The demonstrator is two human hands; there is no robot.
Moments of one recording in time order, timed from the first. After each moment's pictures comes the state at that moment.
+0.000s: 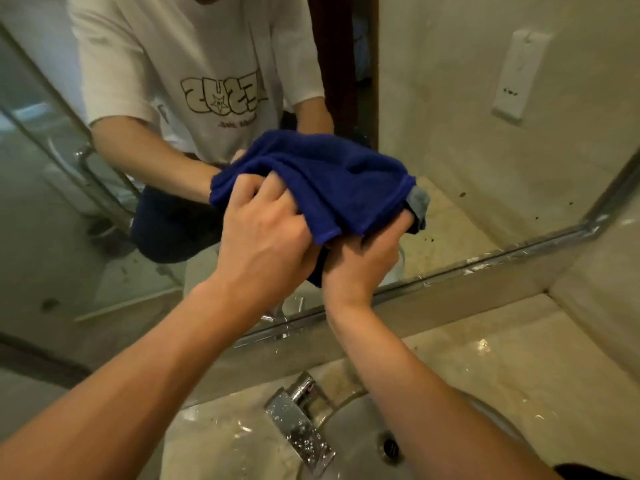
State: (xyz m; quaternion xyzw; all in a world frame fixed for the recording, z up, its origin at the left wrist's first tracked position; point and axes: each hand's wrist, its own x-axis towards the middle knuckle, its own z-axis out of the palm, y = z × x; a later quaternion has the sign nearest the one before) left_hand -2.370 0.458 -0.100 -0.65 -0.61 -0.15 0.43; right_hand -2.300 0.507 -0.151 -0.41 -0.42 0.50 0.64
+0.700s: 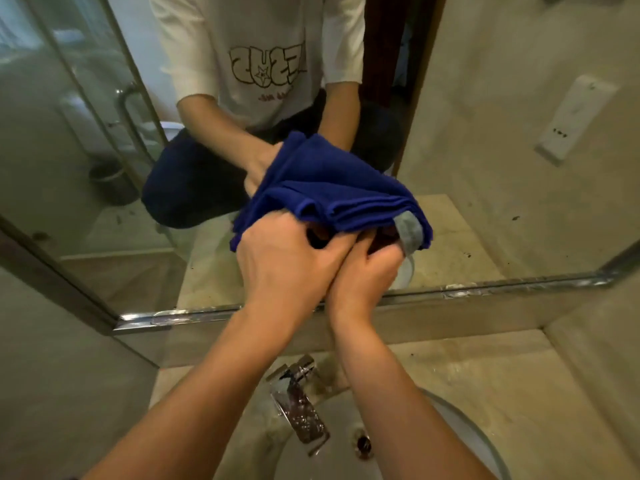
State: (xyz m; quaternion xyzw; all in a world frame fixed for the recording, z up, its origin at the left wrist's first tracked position) left_hand -2.368 0.400 -0.123 -0.40 -0.80 -0.43 0.15; right_hand -2.330 0.457 -0.162 -0.40 -0.49 0.52 0.57
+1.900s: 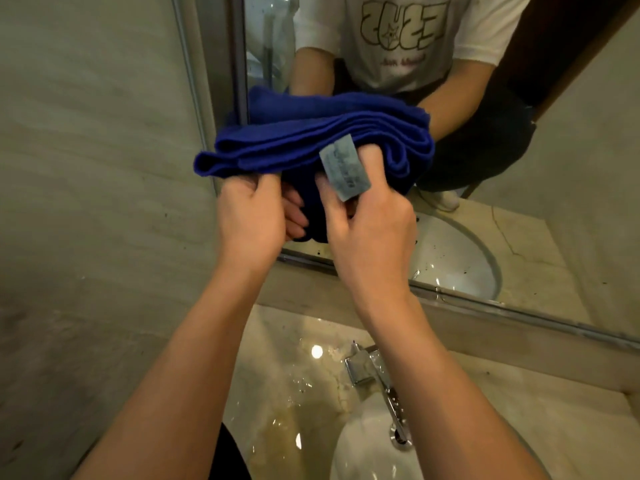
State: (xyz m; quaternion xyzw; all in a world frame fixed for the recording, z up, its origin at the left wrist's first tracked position) left_hand -2.516 0.229 -0.180 -0.04 -0.71 -0.70 -0.04; right_hand -2.445 0.315 -0.171 -0.14 -0.88 0.19 0.41
